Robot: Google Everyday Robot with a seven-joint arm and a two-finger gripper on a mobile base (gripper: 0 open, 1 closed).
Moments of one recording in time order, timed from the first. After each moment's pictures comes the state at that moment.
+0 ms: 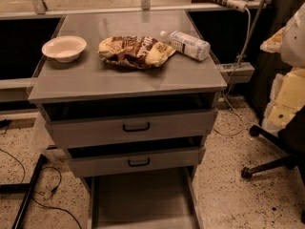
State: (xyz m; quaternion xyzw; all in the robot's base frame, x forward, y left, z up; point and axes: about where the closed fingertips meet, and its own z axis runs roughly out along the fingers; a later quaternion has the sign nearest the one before) arm 0.438 -0.217 0.976 -0.60 0.78 -0.03 0.16
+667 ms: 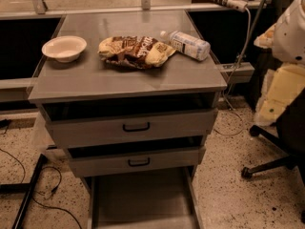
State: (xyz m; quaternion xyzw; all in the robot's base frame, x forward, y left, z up) arm 0.451 -0.208 0.978 -0.61 0.78 -0.04 0.17
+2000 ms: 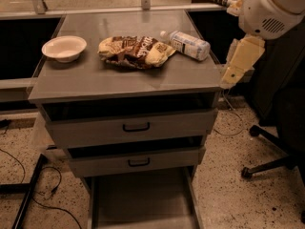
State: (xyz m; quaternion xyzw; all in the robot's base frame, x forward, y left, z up) arm 0.538 -0.165 0.999 -0.62 0.73 -0.06 0.27
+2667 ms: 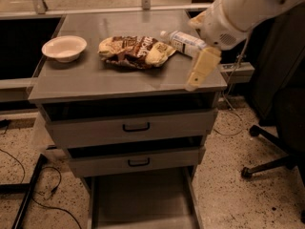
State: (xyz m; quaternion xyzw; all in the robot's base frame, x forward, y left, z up) arm 0.582 -0.101 0.956 -0.66 0.69 0.01 0.31
